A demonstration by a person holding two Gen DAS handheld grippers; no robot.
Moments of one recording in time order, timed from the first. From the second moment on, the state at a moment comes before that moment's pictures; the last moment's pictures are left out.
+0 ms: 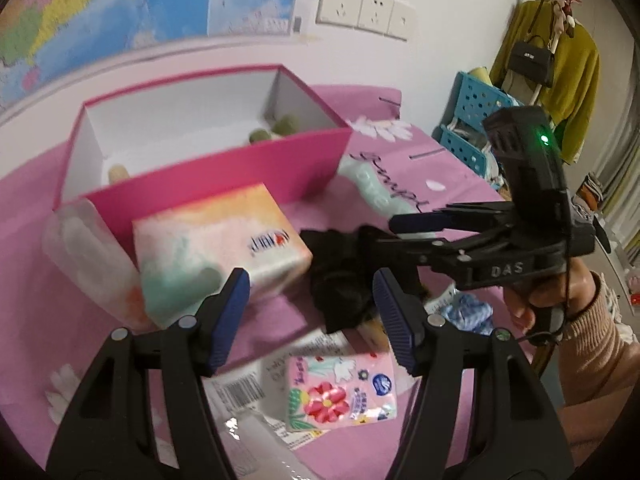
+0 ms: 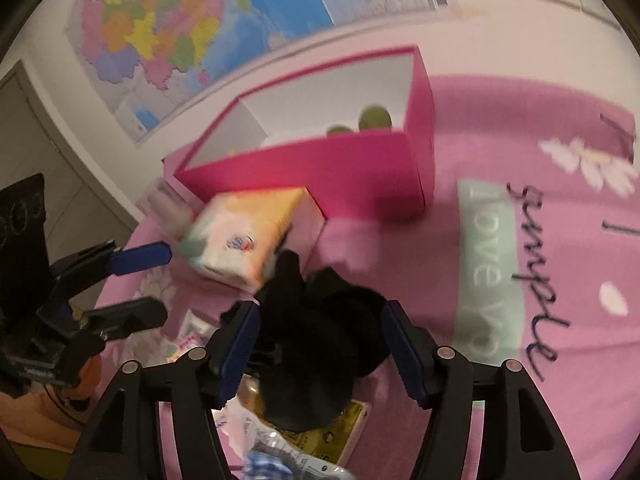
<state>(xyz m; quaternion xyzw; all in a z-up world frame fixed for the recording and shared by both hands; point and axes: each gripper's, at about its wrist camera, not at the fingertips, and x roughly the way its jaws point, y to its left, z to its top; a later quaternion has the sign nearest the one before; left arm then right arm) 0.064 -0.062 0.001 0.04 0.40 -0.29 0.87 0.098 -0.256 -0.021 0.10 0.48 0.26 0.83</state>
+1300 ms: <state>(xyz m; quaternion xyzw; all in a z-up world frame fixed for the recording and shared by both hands) 0.085 -0.090 0.022 0.00 0.41 -0.35 0.84 0.084 -0.261 0.052 0.10 0.38 0.31 0.87</state>
